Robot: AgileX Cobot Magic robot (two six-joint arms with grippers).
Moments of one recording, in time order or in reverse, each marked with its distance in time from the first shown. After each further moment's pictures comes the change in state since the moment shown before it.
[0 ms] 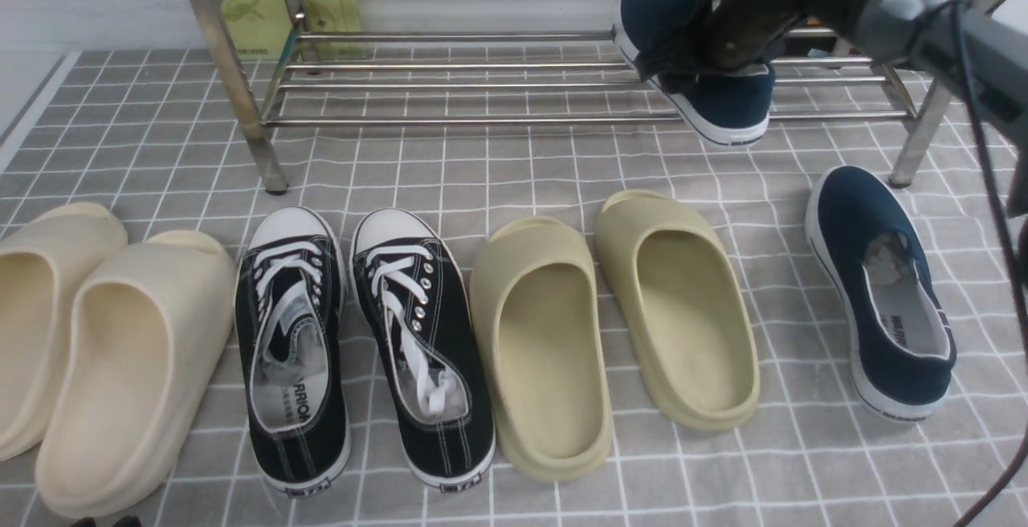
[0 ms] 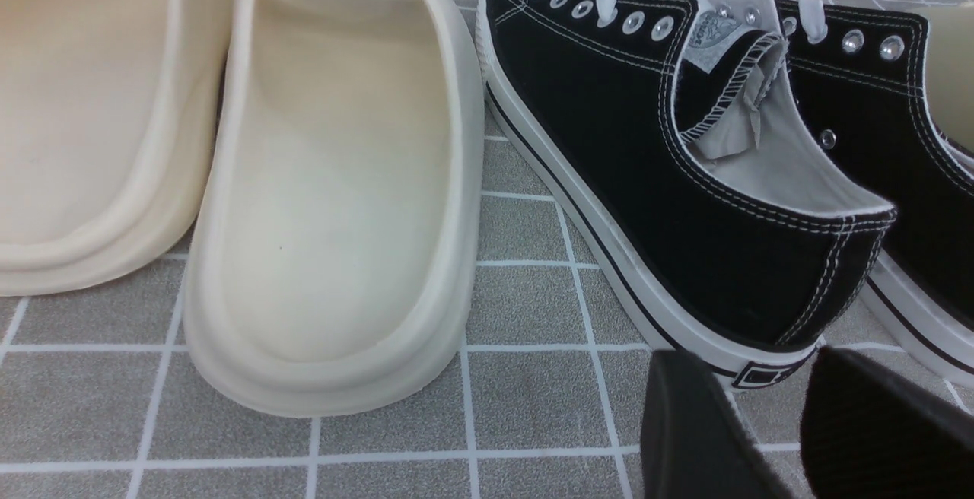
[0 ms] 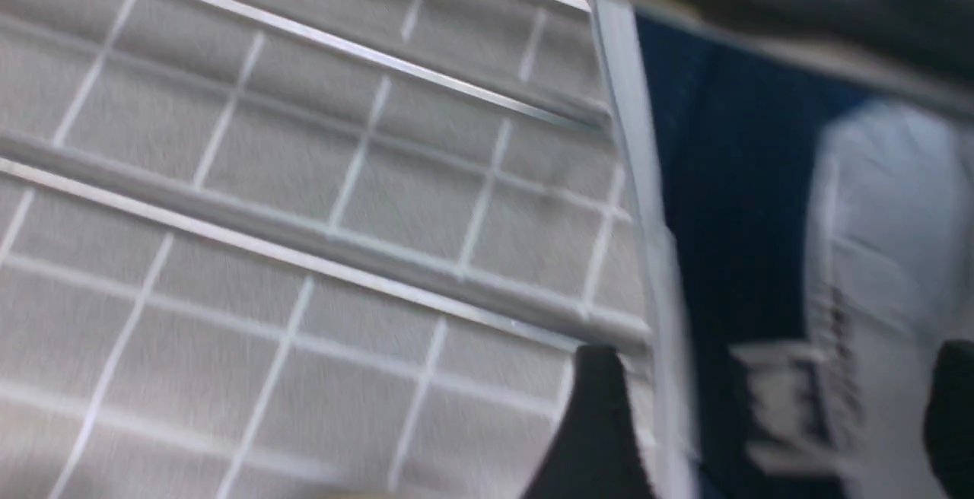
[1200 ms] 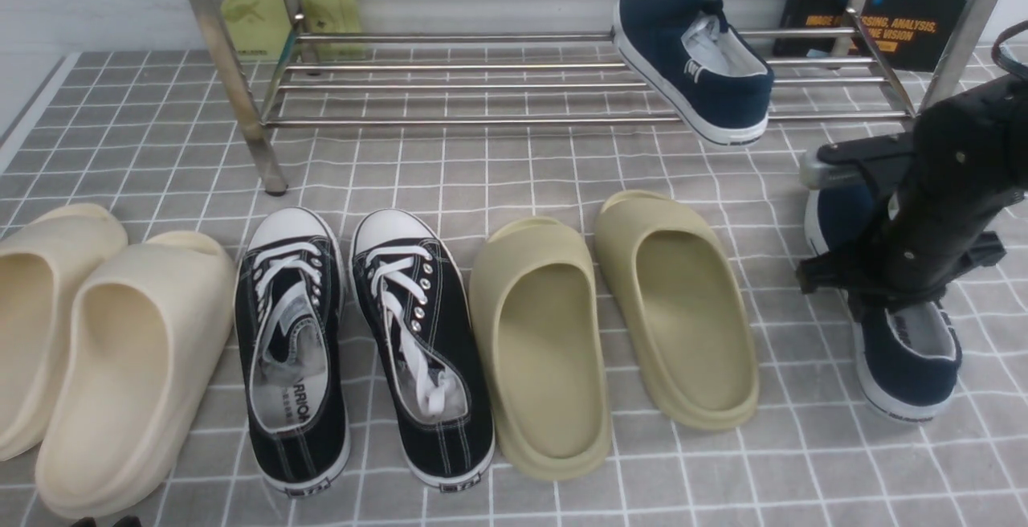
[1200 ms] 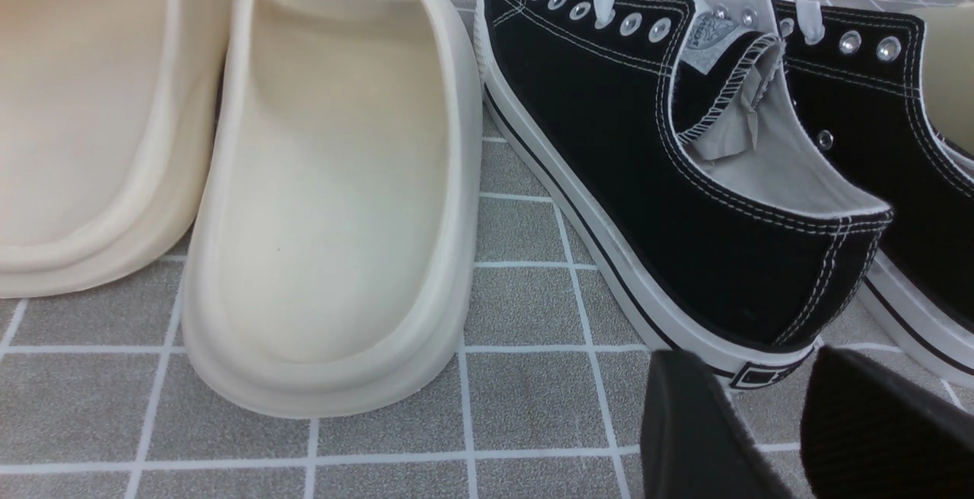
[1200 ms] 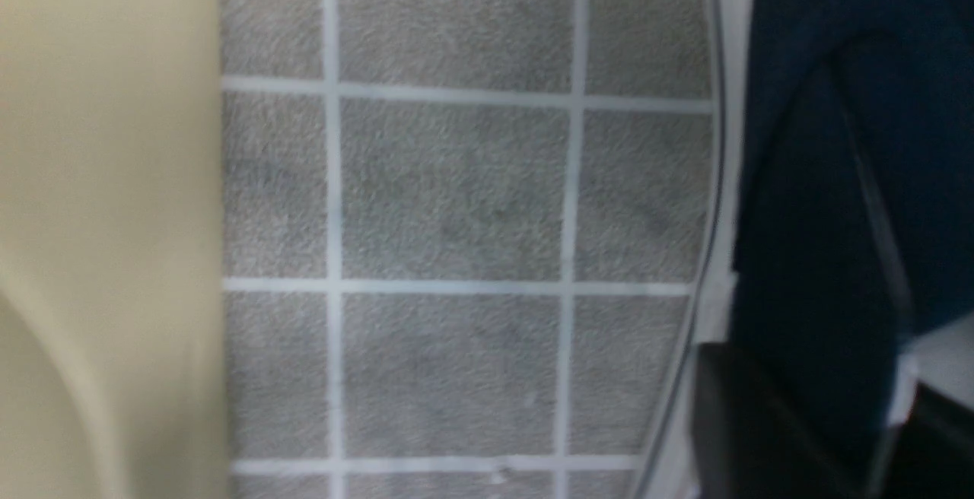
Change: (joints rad) right arm -0.127 -0.457 1.048 0.021 -0.171 0.158; left arm 0.000 0.000 0.000 0.000 0.000 0.000
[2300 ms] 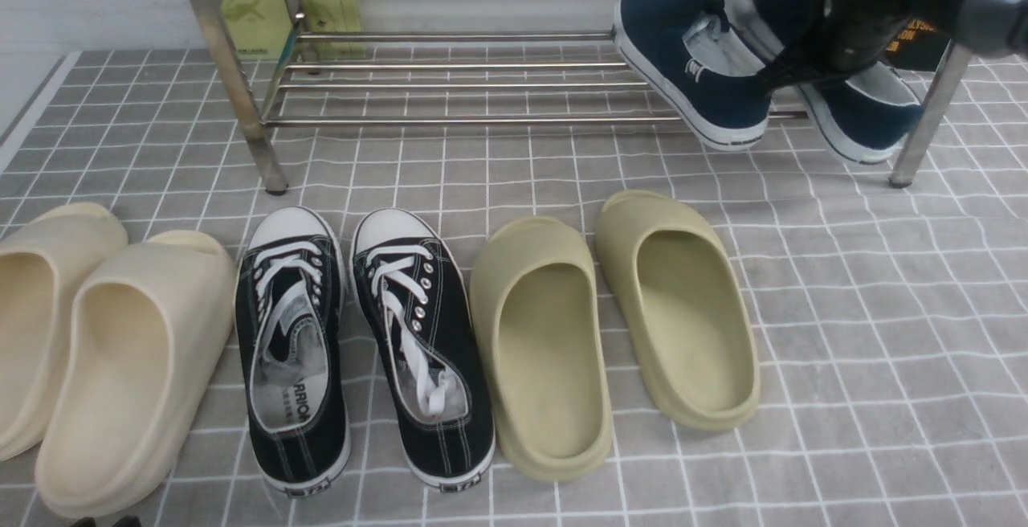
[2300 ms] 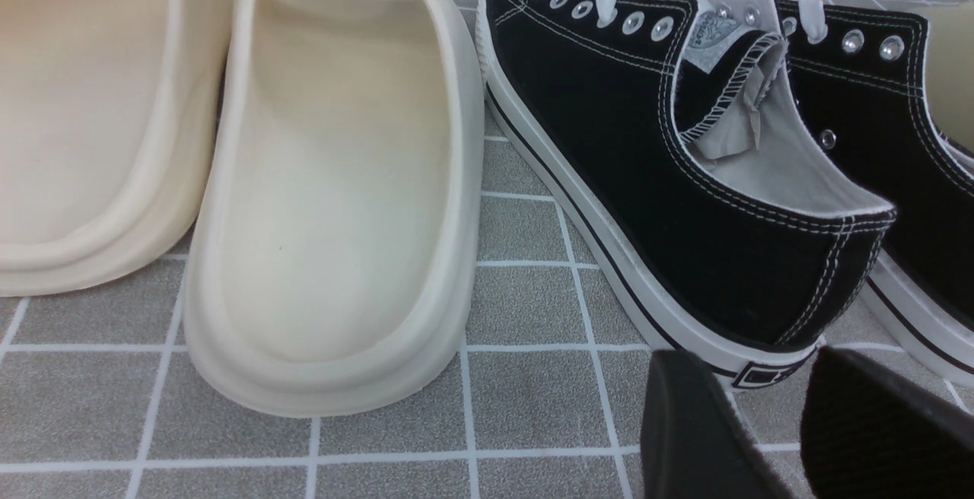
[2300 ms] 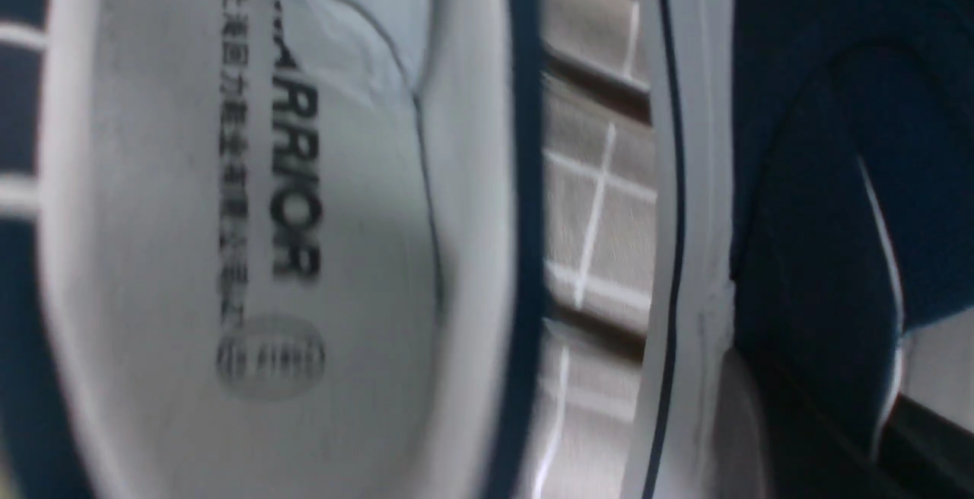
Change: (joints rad) right arm -0.013 0.419 -0.898 -0.192 0.093 -0.278; left arm 0.000 0.000 0.000 0.000 0.000 0.000
